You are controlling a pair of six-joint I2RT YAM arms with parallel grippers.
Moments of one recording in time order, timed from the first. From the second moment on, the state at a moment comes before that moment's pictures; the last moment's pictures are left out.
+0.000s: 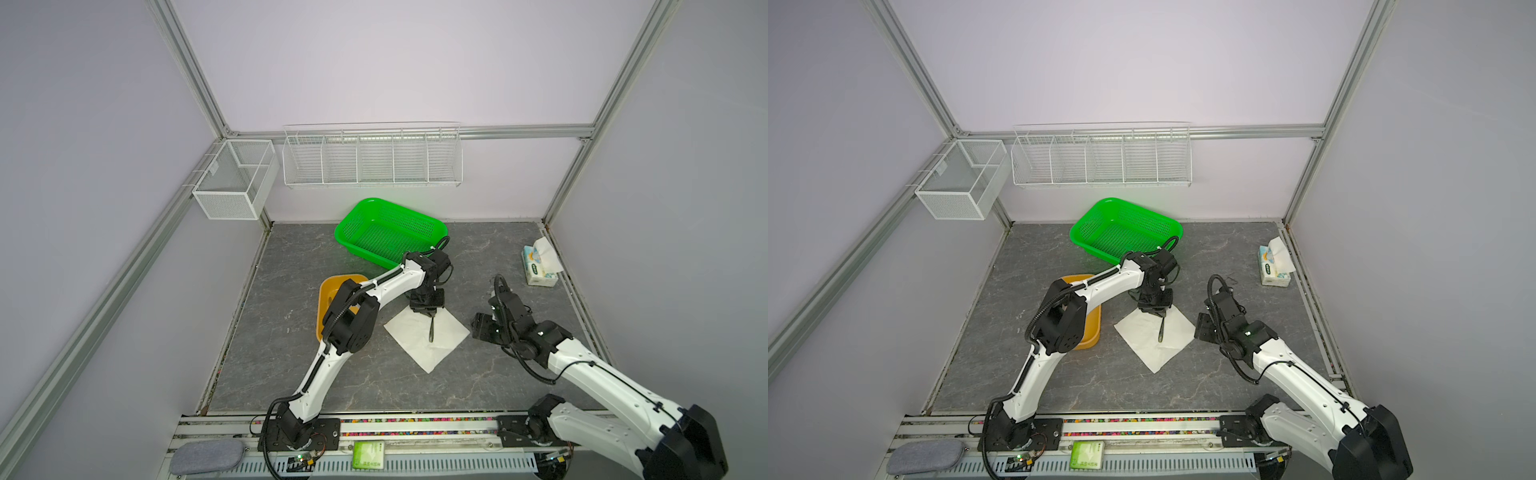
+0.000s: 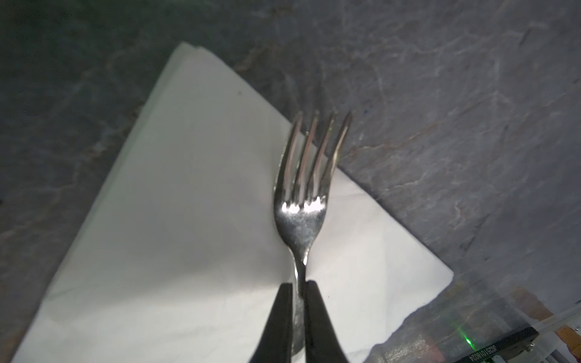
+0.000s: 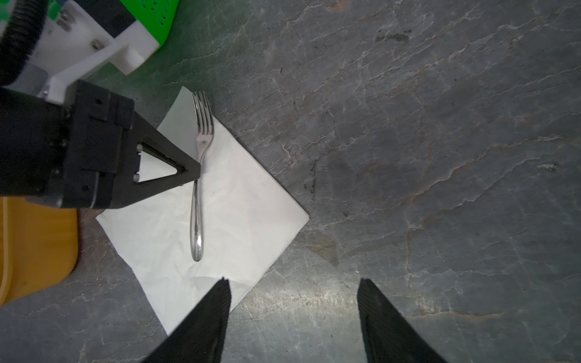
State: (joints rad) left arm -0.84 2.35 2.00 -1.06 0.25 -0.64; right arm 0.56 1.01 0.66 -0.61 0.12 0.71
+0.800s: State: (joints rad) left arm -0.84 2.35 1.99 -1.05 0.25 -0.65; right arm 0.56 1.01 0.66 -0.61 0.12 0.71
